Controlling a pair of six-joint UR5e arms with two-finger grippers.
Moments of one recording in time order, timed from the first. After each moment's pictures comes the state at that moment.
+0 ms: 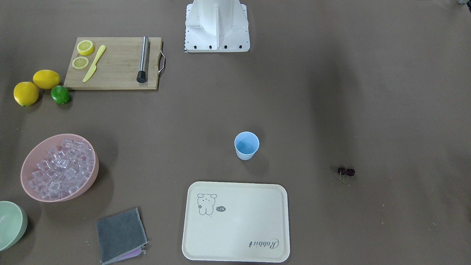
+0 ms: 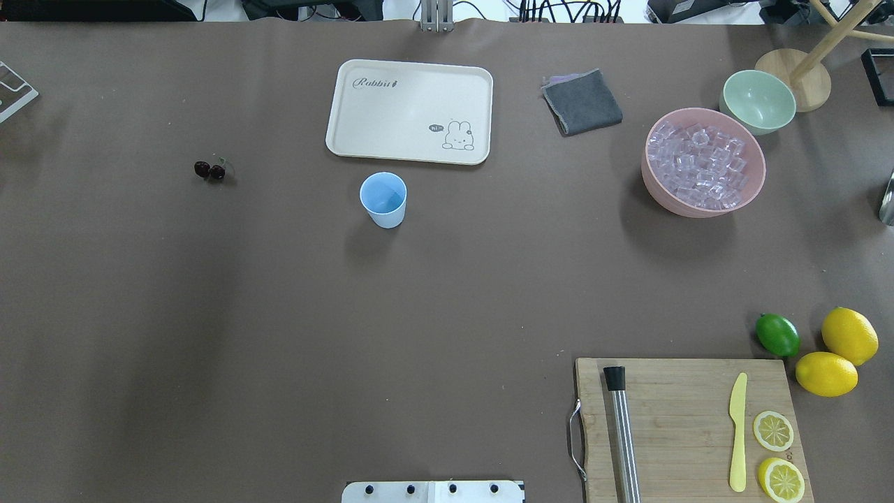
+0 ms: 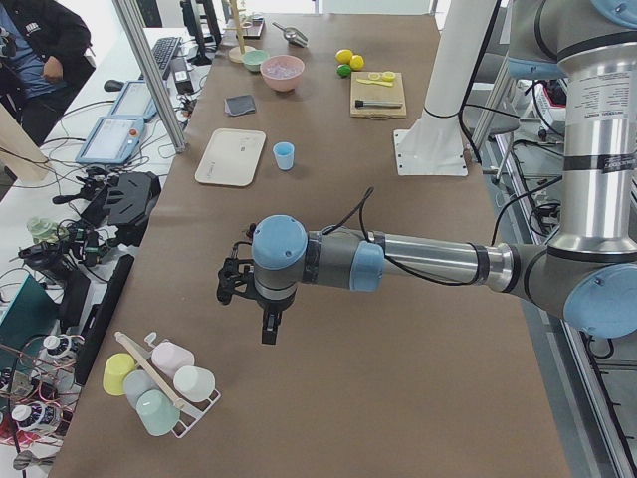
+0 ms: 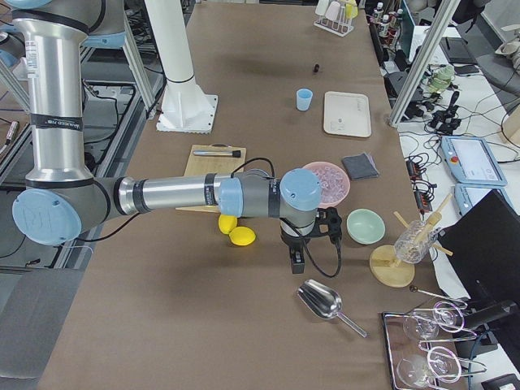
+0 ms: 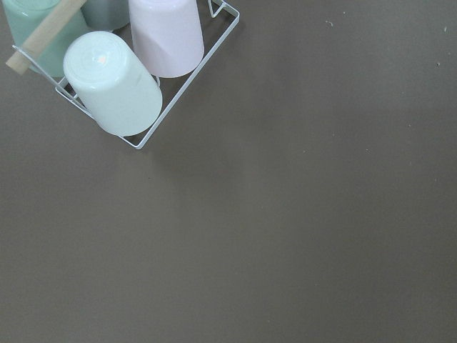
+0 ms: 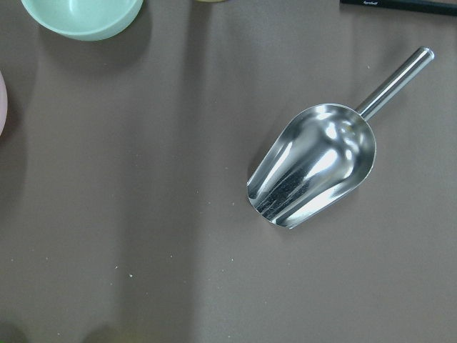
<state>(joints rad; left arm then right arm) -1.66 -1.51 -1.74 -1.61 -2.42 0.00 1.62 -1.59 1.73 -1.67 2.36 -0.12</state>
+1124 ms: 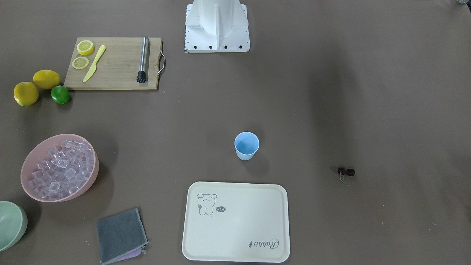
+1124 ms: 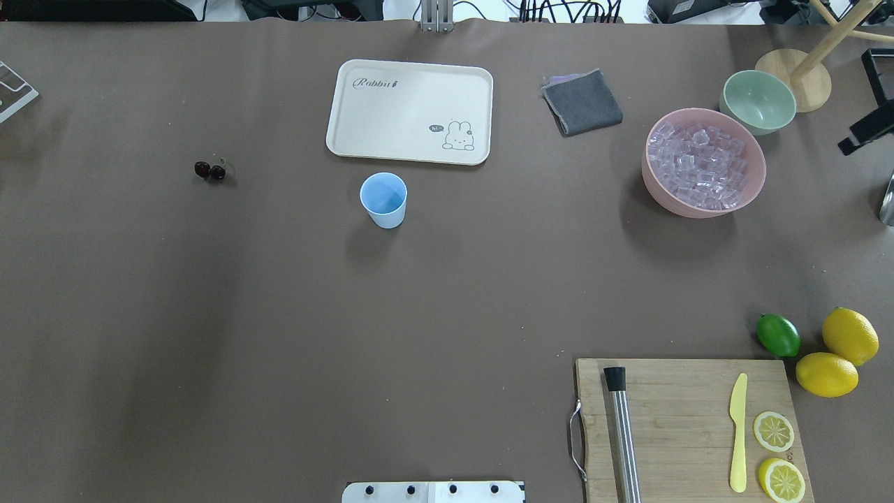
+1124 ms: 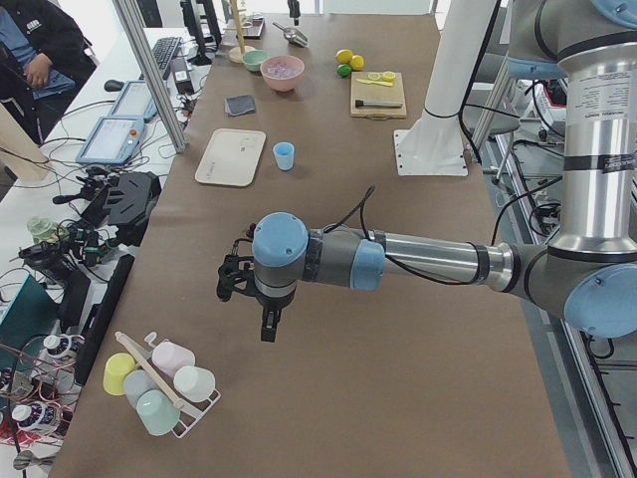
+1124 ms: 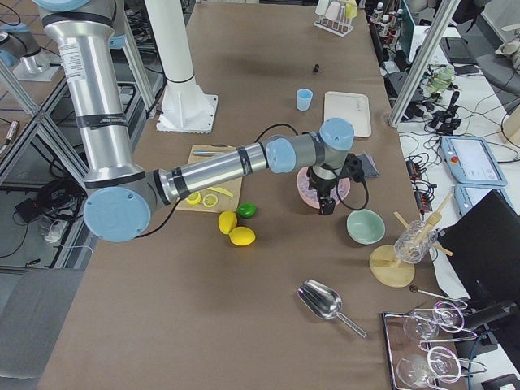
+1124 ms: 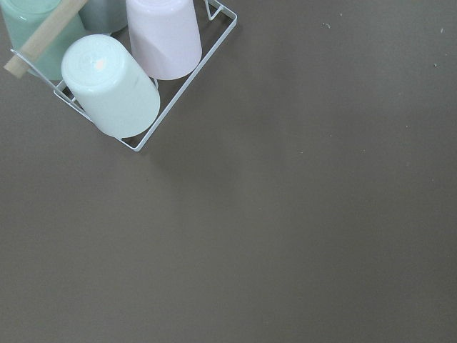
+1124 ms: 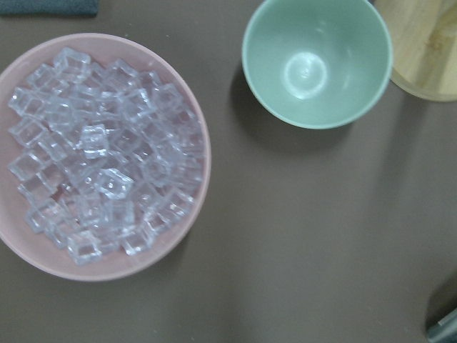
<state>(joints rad) -1.66 -1.51 -1.75 -1.61 -2.43 0.00 1.29 -1.34 1.72 -1.66 2.32 0.03</state>
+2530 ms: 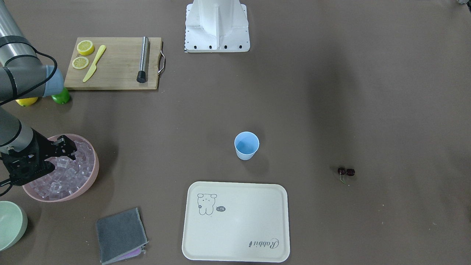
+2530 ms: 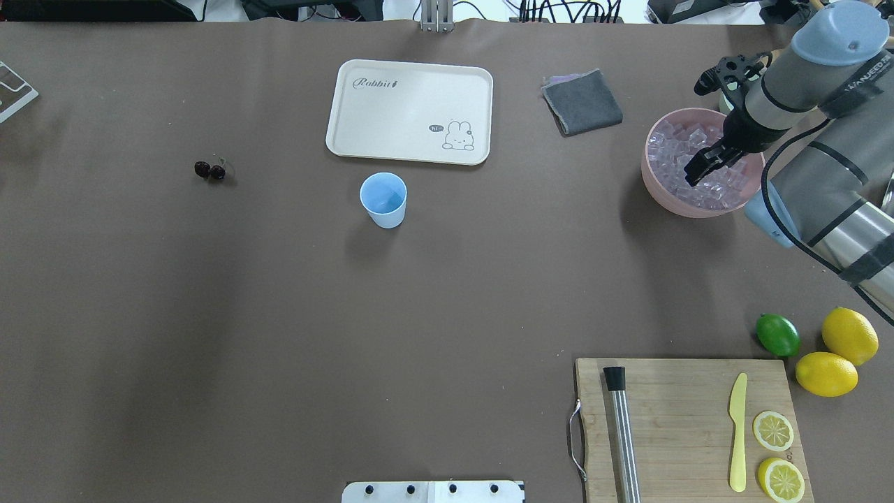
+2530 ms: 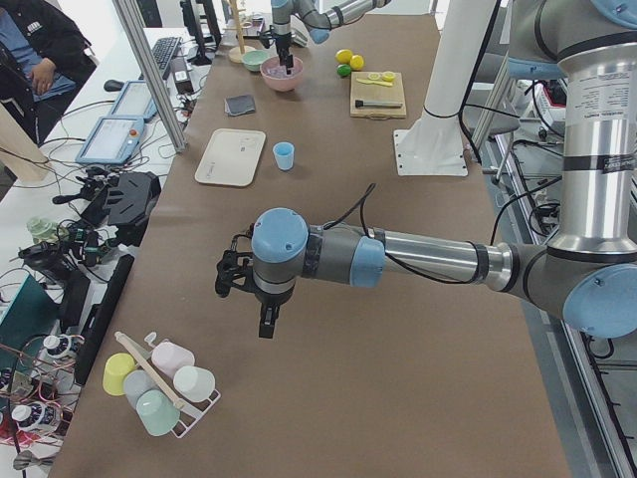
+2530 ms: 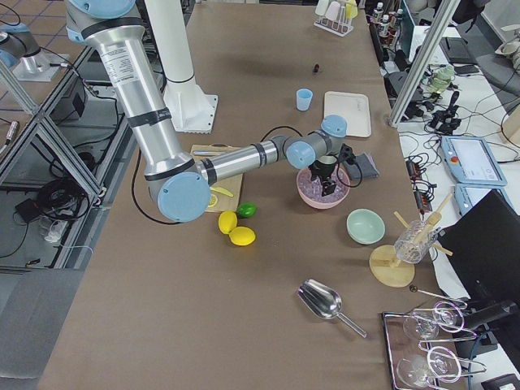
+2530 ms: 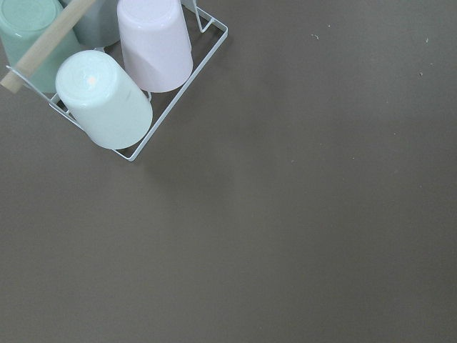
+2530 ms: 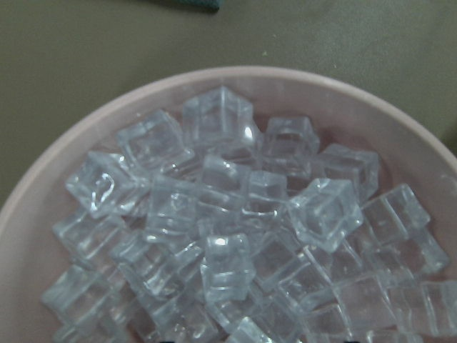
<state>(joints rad) -1.67 -1.51 -1.76 -1.61 -2.43 0.00 1.02 -1.21 1.47 -1.37 2.19 0.24</state>
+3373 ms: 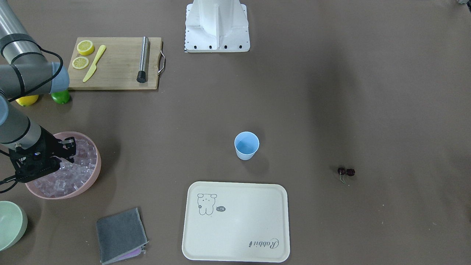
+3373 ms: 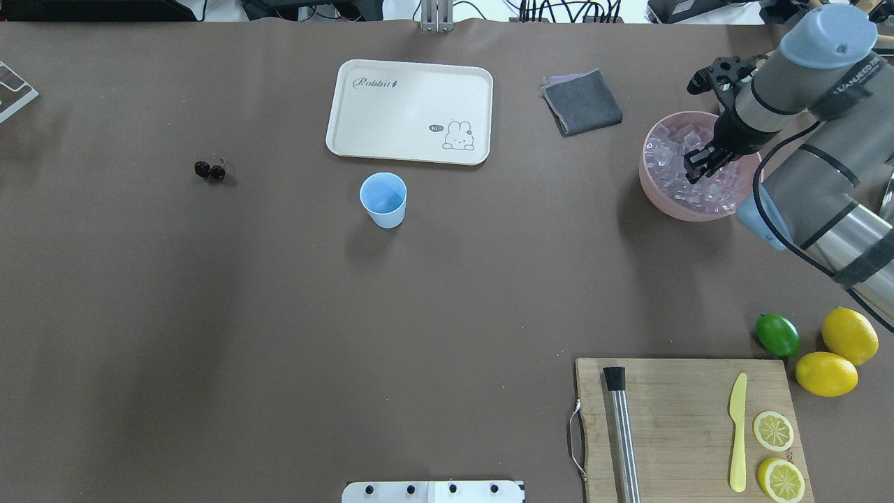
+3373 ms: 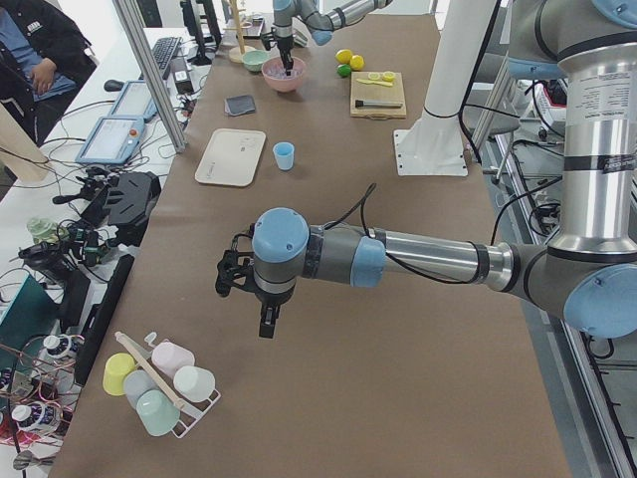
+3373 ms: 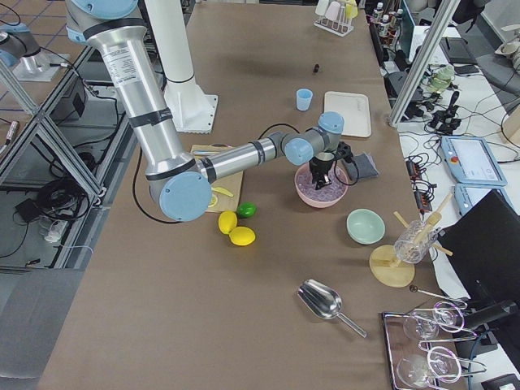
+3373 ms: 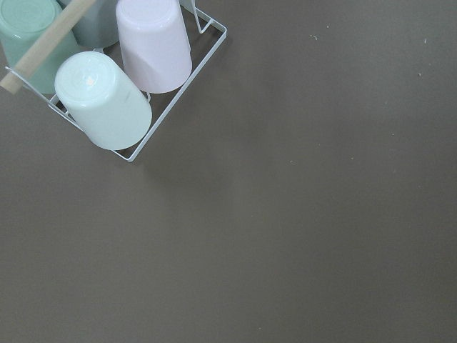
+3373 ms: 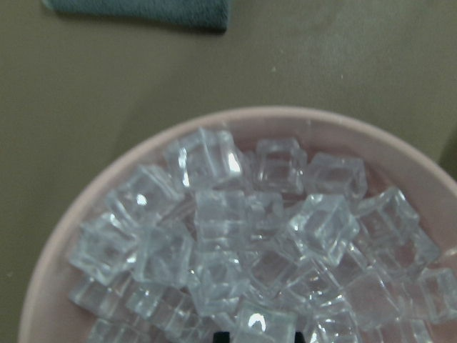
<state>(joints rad) -1.67 -1.51 -1.76 -1.62 -2.43 0.00 1.02 -1.17 1.50 -1.41 2.18 0.33</state>
